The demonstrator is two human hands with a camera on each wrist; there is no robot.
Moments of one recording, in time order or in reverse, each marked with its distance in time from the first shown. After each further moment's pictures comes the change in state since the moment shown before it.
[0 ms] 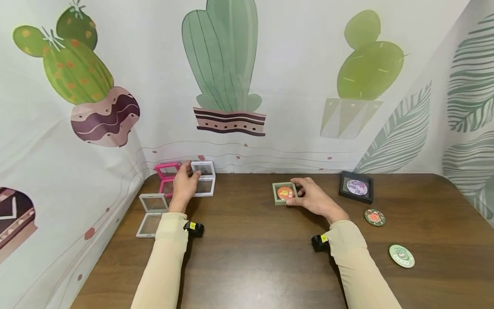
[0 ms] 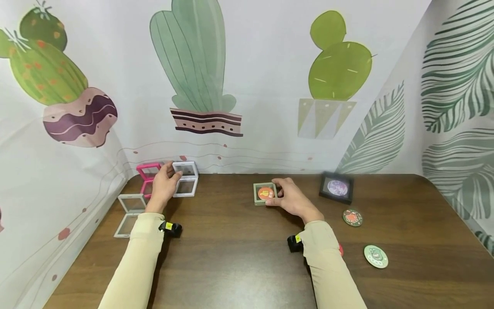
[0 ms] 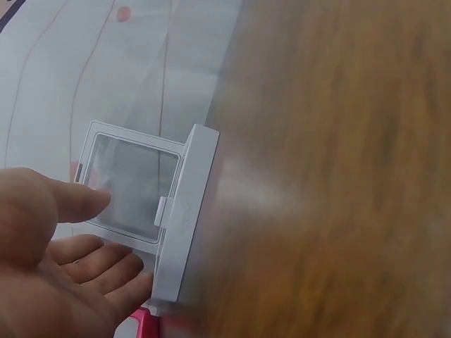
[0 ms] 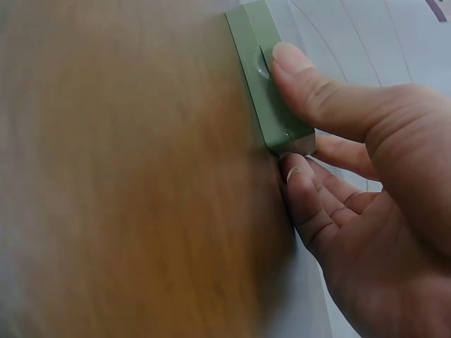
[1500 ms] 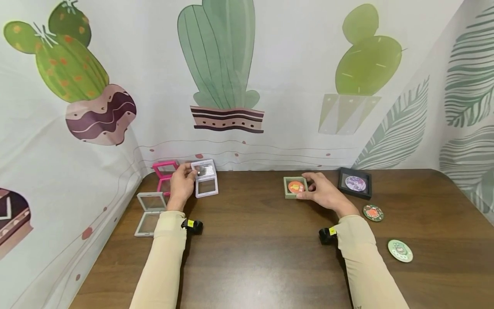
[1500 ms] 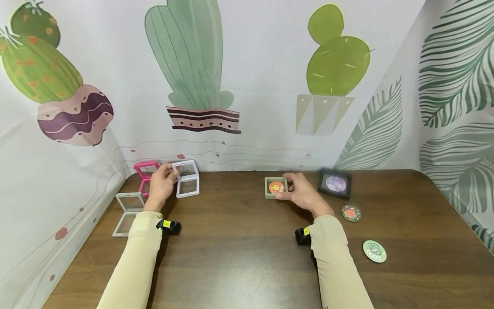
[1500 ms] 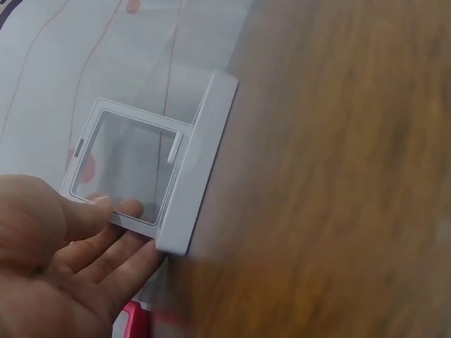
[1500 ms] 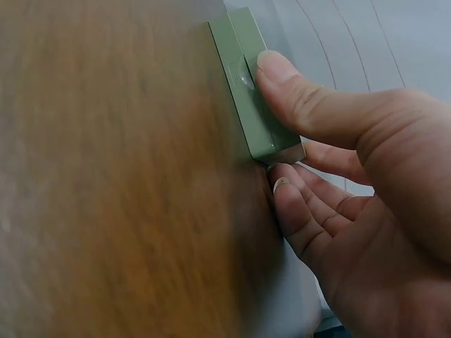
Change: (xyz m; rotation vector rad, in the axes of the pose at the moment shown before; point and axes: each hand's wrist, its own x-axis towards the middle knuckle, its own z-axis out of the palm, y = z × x) left_hand -0.004 0.000 0.004 -0.031 0.038 -0.025; right_hand -0.010 0.015 -0.023 -0.003 0.038 0.062
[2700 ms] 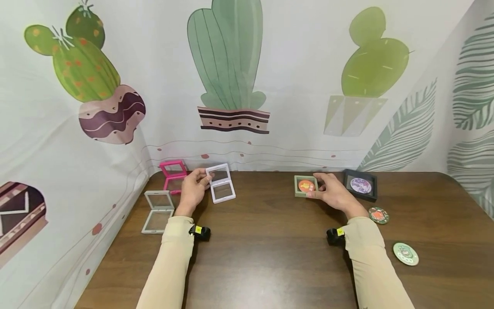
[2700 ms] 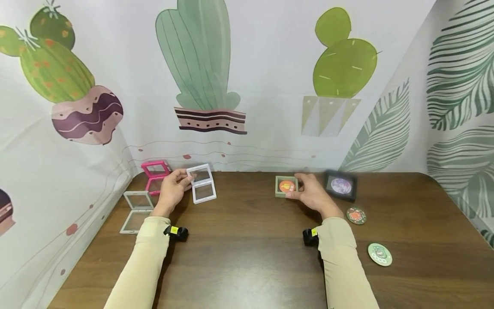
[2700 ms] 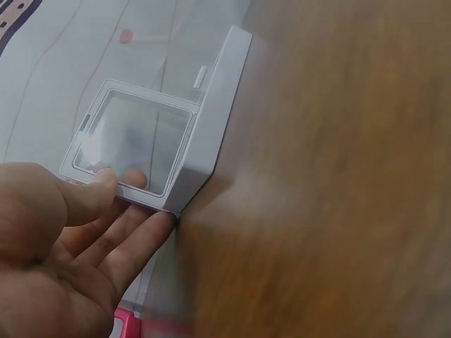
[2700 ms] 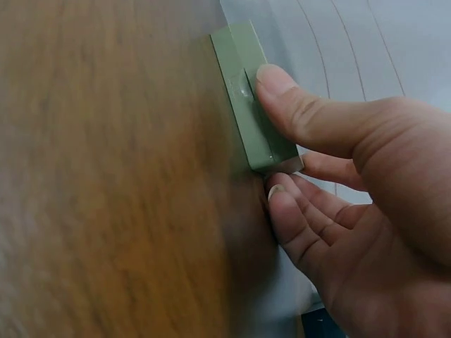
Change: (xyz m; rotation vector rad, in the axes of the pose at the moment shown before) left_hand -0.024 0.004 0.008 -0.203 -0.118 0.032; right_hand -0.007 0.000 -0.010 -0.047 0.033 -0.010
